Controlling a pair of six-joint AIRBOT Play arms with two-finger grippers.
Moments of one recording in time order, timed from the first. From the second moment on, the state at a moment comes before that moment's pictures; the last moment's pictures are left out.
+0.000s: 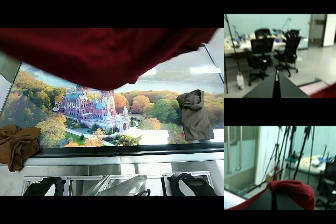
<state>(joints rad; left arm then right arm) -0.05 -0.69 1.66 -2.13 0.80 1.87 -0.04 -0.89 1.82 2.29 -0.82 -2.16</state>
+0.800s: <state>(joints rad) 0.05 -1.10 1.24 -2.12 0.72 1.84 -0.05 -1.19 1.47 2.23 -0.80 -2.07</state>
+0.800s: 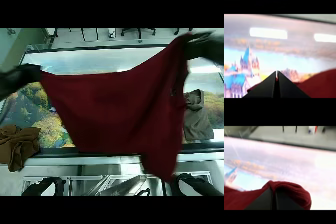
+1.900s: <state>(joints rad) 0.20 -1.82 1.88 -2.12 1.32 1.72 -0.33 -1.71 1.65 2.30 -1.17 -1.90</state>
